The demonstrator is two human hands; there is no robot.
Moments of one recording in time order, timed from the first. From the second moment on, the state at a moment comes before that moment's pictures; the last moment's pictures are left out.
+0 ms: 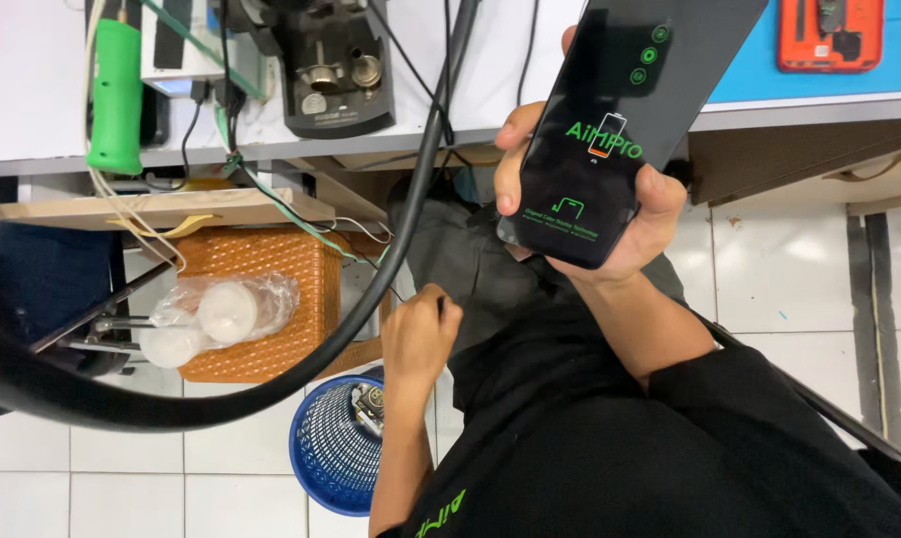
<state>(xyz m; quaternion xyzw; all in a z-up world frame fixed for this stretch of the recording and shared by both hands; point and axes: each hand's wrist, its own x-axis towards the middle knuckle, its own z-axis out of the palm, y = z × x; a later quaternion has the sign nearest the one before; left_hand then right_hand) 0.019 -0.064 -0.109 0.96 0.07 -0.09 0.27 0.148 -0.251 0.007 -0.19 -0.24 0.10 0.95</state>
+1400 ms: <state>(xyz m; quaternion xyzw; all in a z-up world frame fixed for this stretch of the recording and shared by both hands) 0.214 -0.288 -0.292 0.81 0.02 -0.54 0.23 0.213 -0.646 0.005 -0.60 -0.18 -0.32 0.71</state>
